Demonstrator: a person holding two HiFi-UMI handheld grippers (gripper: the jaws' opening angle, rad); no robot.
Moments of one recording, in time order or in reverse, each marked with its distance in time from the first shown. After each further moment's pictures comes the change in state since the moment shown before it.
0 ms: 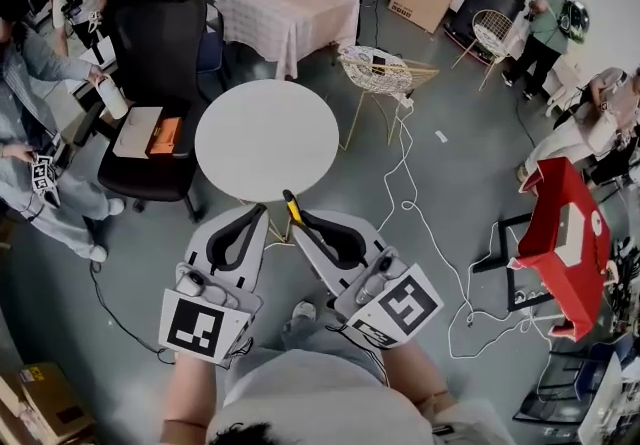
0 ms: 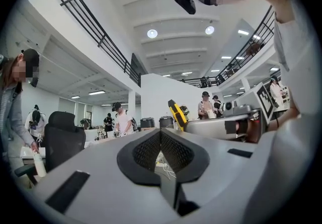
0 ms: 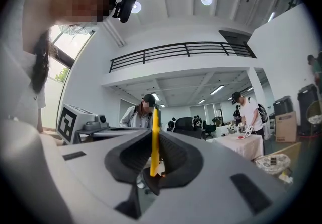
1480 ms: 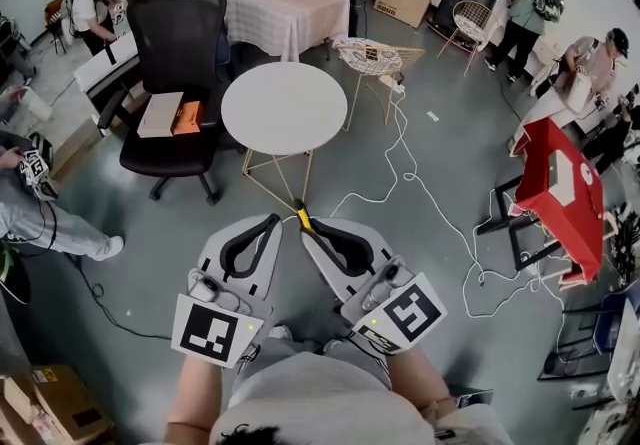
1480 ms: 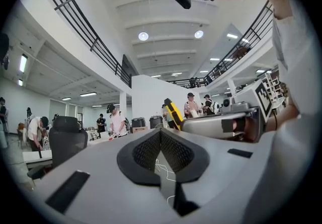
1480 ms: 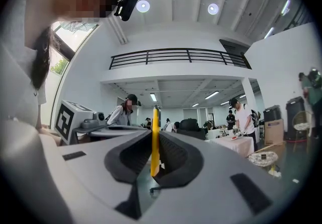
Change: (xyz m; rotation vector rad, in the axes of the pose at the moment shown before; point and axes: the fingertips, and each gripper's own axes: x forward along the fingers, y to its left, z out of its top) left arm -0.222 -0.063 0.021 0.052 0.010 -0.109; right arm -0.055 0.227 0.009 -0.044 -0.009 -0.101
